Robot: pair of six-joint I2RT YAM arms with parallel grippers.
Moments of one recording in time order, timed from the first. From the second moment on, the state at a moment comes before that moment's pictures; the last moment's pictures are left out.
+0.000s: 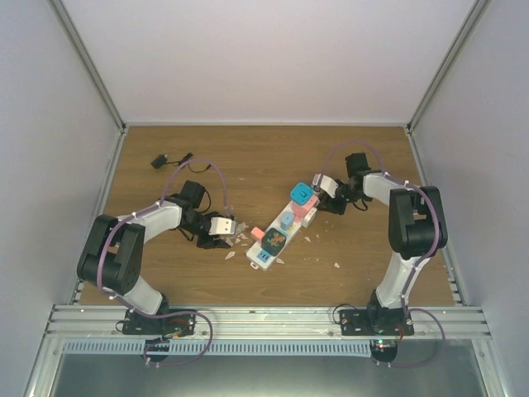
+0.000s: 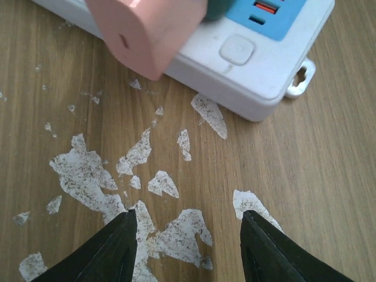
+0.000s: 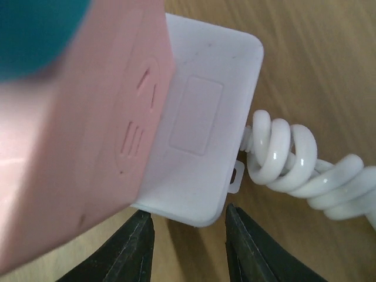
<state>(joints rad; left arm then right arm) -0.27 1.58 0.79 -0.56 0.67 1.30 0.09 1.87 1.11 -0.51 -0.53 -1.02</state>
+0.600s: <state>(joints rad) -0.28 1.51 0.77 -0.51 0.71 1.27 0.09 1.76 1.19 -0.52 -0.54 -1.02</state>
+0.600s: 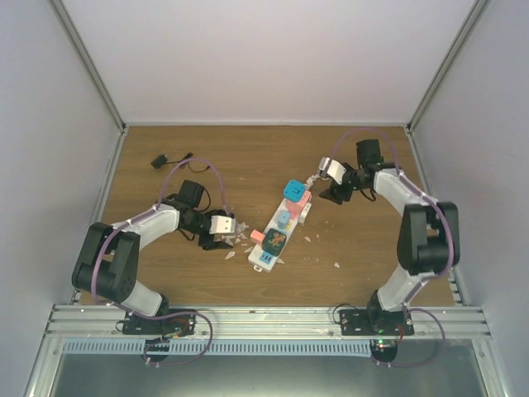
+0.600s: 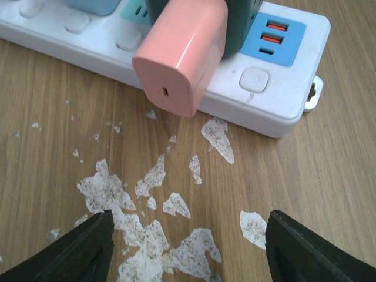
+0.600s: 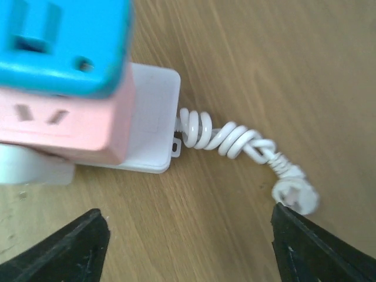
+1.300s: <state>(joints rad) -0.46 1.63 0.87 -0.45 0.70 1.24 0.47 1.31 0.87 -0.55 -0.58 -0.69</state>
